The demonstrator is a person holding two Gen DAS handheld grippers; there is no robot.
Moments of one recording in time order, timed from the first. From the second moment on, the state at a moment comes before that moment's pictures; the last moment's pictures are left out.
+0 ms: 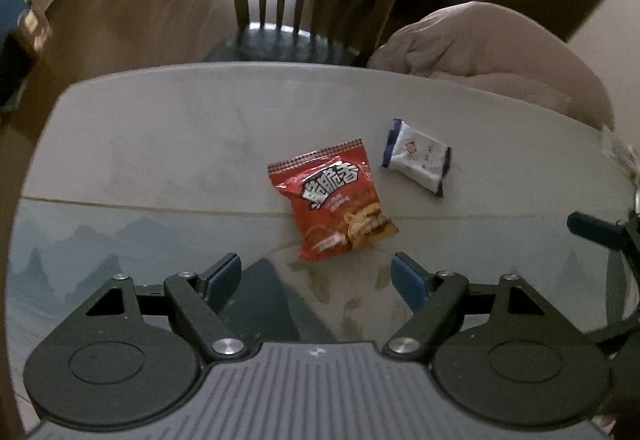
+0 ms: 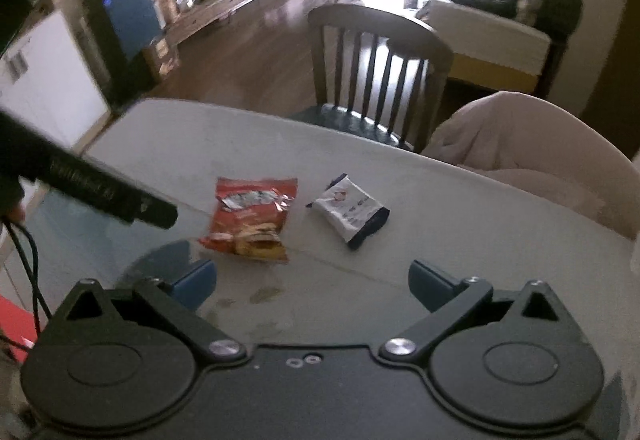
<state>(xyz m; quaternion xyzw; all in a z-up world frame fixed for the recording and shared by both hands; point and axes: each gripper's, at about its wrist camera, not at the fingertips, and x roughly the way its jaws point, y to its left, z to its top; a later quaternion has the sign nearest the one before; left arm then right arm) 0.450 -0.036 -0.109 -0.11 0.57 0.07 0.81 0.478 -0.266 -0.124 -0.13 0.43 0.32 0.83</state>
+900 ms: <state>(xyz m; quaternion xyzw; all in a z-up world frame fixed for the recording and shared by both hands) 0.533 -0.032 -0.212 -0.18 0.61 0.15 0.76 0.581 -0.206 -0.219 -0.27 0.40 0.42 0.76</state>
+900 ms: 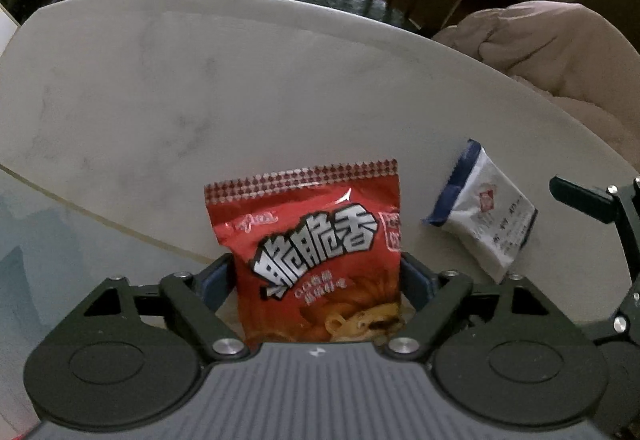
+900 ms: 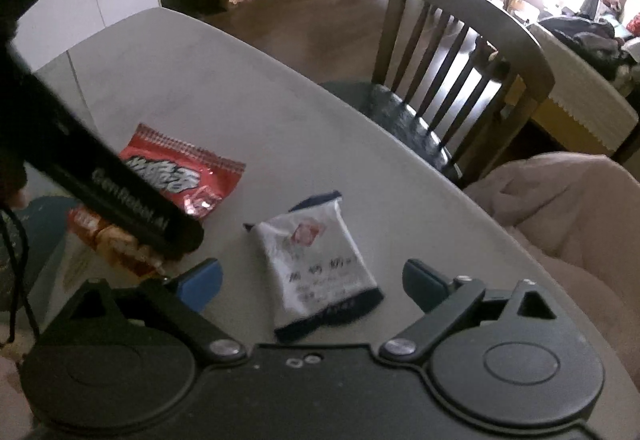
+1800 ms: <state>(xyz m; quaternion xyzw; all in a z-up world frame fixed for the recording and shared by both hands) 0.475 -0.027 -0.194 -0.17 0.59 0.11 0.78 0.520 -0.228 -0.211 -0.16 0.44 0.35 0.81</state>
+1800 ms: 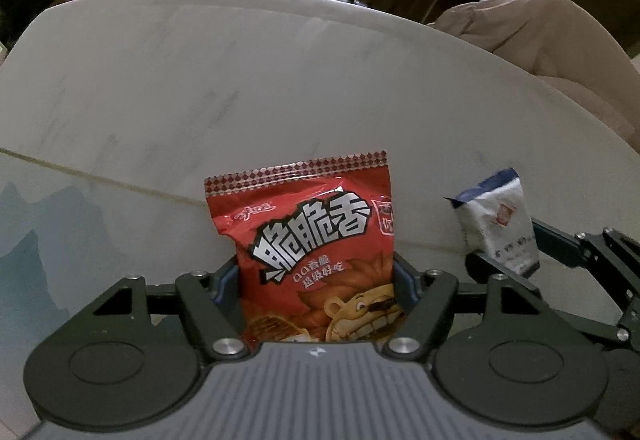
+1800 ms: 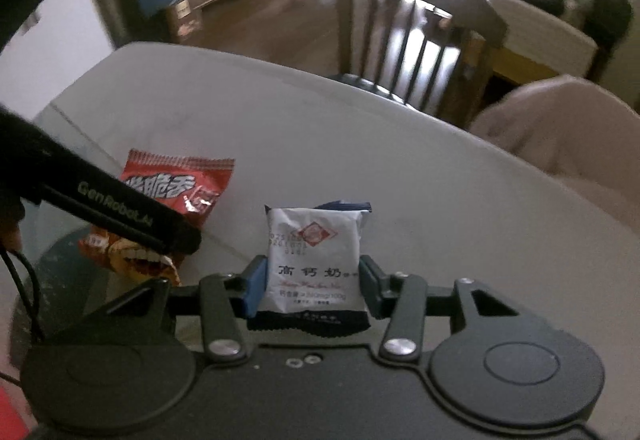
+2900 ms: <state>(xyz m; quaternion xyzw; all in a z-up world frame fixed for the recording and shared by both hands) 0.277 0.015 -0.005 -0.10 0.51 0.04 0.86 0.331 -0.244 -0.048 -0.08 0.42 0.27 0.86</state>
